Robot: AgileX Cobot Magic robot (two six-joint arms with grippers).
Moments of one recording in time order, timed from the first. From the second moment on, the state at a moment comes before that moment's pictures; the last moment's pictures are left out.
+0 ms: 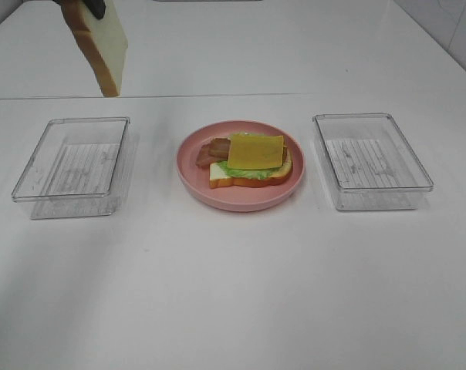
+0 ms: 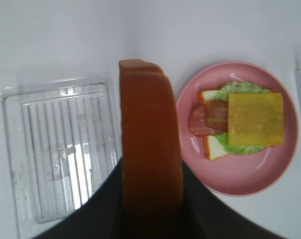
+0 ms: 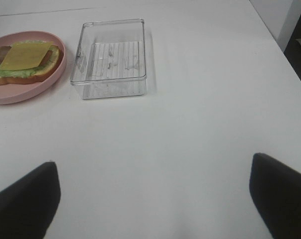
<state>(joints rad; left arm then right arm) -0.30 2.01 -2.09 -0.11 1.22 -0.21 0.05 0.00 -0.46 -0.05 1.11 0.09</state>
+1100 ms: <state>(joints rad) -0.39 2.39 -2.09 -0.90 0.90 0.18 0.05 0.00 -0.46 -0.05 1.11 0.09</state>
